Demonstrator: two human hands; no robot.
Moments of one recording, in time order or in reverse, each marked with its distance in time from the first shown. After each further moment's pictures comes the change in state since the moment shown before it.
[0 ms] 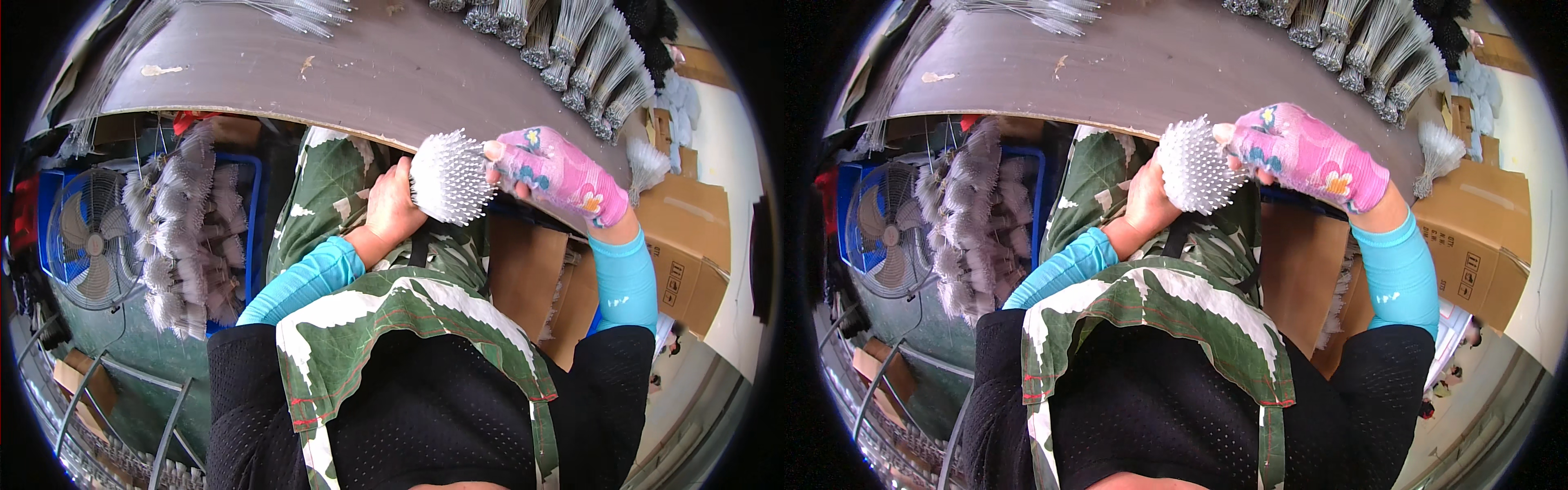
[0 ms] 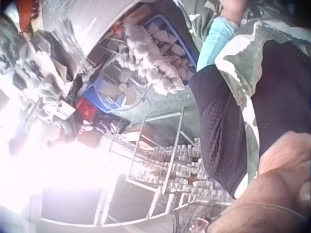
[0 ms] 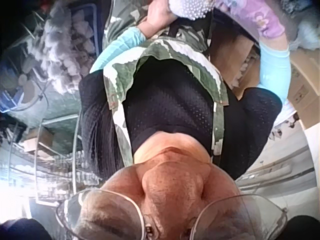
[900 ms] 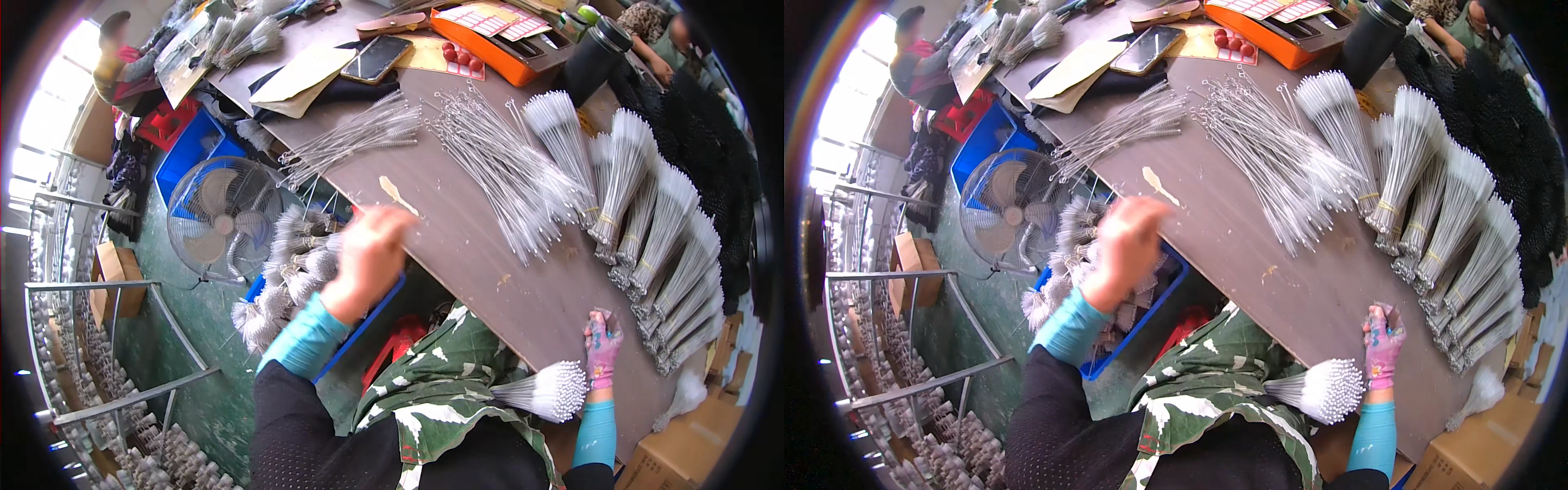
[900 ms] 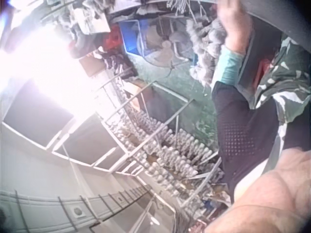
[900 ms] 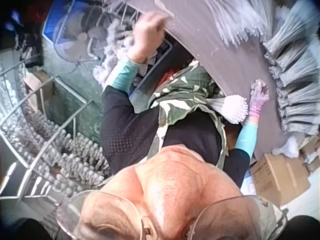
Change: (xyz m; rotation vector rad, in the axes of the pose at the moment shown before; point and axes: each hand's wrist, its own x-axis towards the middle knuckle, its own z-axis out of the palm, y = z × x) left_hand 0.055 -0.003 -0.313 0.659 0.612 0.282; right_hand 0.133 0.055 -0.009 0.487 0.612 -0.283
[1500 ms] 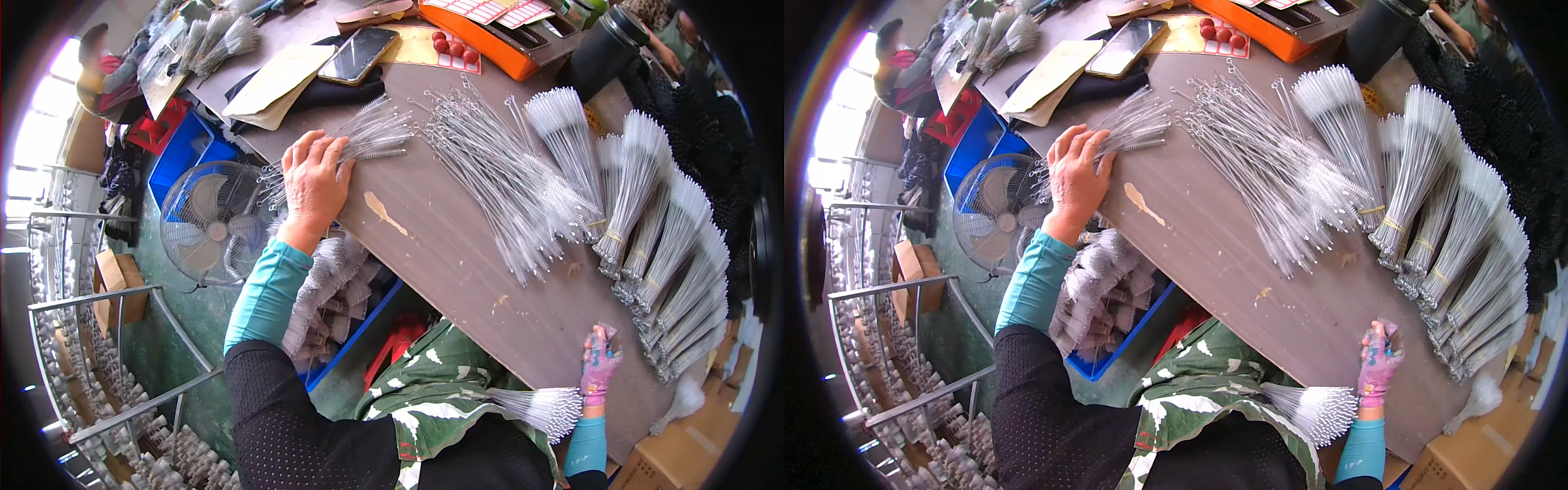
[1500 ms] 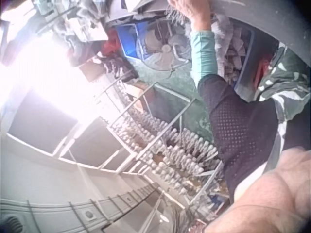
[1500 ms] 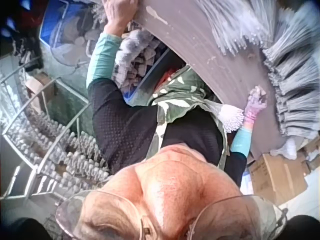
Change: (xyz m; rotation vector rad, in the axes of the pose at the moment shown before) left_hand 0.075 -0.107 0.005 0.508 0.016 0.038; right_hand -0.001 -0.003 0.014 0.048 0.209 0.035
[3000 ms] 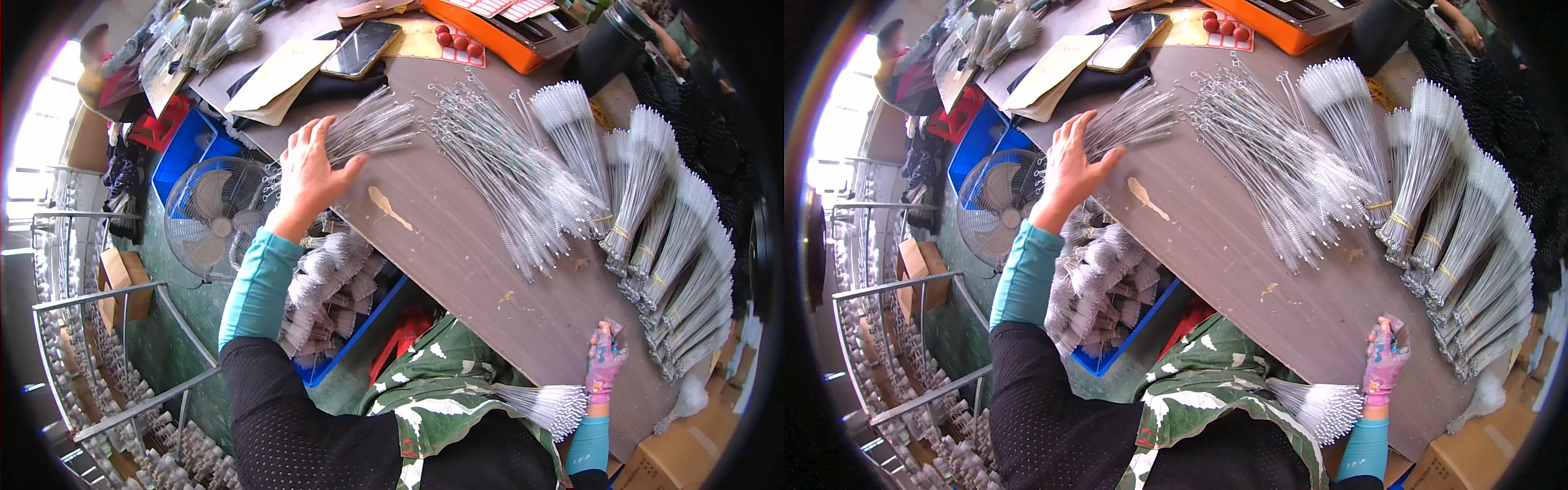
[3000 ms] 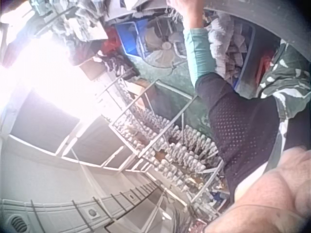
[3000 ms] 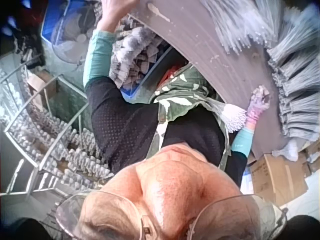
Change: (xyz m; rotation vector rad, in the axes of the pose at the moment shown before) left_hand 0.011 -0.009 -0.011 -0.135 -0.227 -0.264; right_hand 0.002 0.003 -0.001 -0.014 0.014 0.044
